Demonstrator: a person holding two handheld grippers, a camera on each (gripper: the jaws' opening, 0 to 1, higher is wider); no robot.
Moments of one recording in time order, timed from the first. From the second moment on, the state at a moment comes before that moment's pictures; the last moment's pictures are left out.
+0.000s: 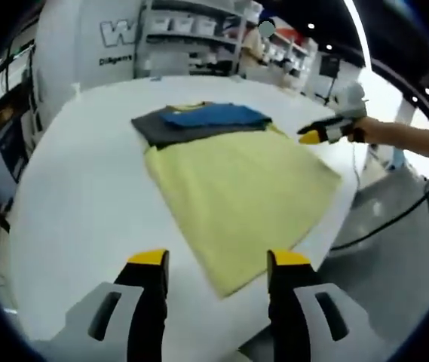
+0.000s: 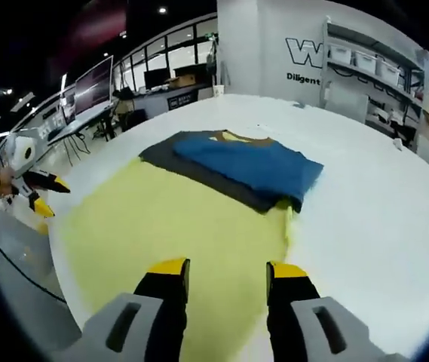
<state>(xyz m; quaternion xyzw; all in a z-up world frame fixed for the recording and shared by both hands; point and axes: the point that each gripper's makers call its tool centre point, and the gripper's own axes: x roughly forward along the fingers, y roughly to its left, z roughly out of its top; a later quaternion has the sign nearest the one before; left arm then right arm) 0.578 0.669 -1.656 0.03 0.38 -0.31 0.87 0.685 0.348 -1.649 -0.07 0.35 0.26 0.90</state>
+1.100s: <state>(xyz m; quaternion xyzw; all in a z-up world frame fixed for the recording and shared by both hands) 0.550 0.665 -1.674 -0.09 0.44 -0.23 0.86 0.579 0.301 -1.678 -0.03 0.45 0.22 0.86</state>
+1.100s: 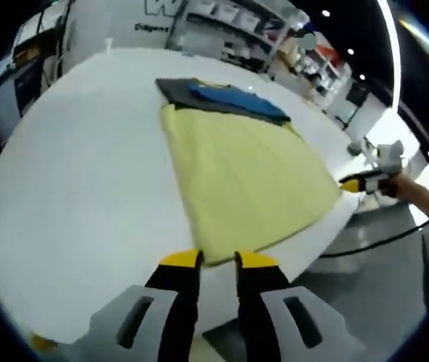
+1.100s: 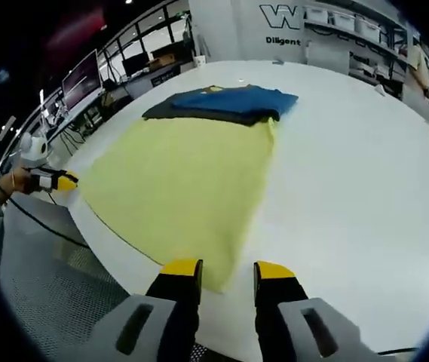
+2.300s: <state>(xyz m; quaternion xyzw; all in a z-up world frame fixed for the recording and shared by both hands) 0.551 0.672 -1.635 -0.16 0.41 -0.21 0.88 0.572 0.320 -1.638 0.06 0.44 0.26 0.86</state>
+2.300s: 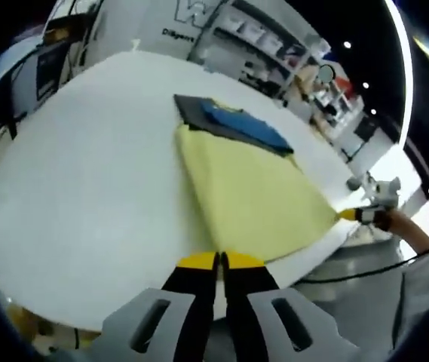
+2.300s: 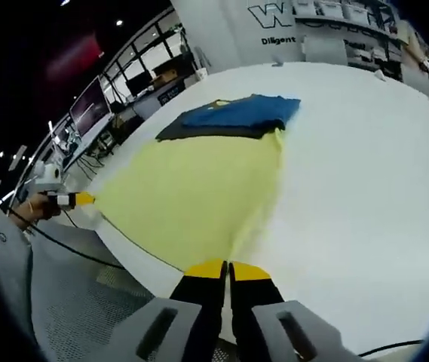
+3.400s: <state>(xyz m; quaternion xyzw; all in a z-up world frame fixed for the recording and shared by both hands) 0.557 0.699 -1.570 -0.15 0.29 -0.20 0.92 0.567 0.331 -1.555 0.19 0.34 0.29 0.88</state>
